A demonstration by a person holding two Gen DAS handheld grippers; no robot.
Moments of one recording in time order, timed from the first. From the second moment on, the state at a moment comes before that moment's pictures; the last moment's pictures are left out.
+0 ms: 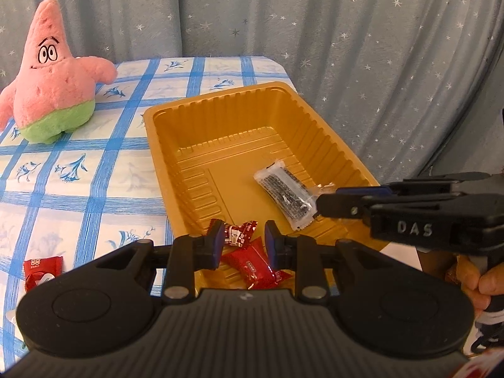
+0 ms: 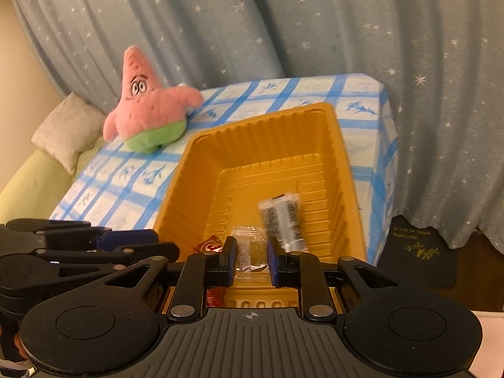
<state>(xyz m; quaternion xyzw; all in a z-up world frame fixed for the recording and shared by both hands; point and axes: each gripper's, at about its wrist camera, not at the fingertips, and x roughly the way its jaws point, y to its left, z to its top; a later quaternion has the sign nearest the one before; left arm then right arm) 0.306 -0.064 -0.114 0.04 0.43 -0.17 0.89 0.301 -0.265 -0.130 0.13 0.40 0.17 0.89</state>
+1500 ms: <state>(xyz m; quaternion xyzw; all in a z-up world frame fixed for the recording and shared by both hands) 0.205 -0.008 -0.072 0.01 0.40 -0.11 0.91 0.218 -0.289 -0.084 0.18 0.37 0.14 0.90</state>
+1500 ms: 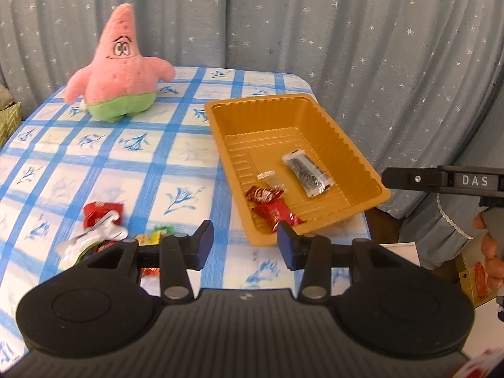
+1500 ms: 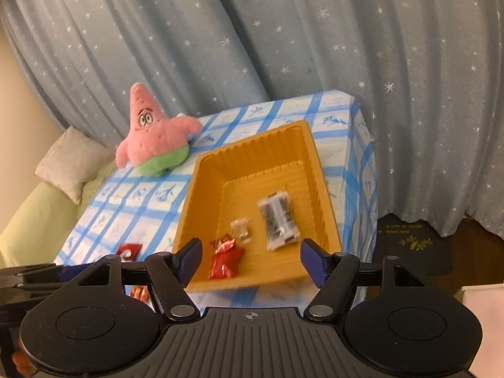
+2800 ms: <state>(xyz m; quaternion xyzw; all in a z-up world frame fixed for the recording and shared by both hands) 0.111 0.119 -0.085 0.01 0.41 -0.01 0.91 0.157 -0.143 -0.109 0.11 0.43 0.24 0.86</state>
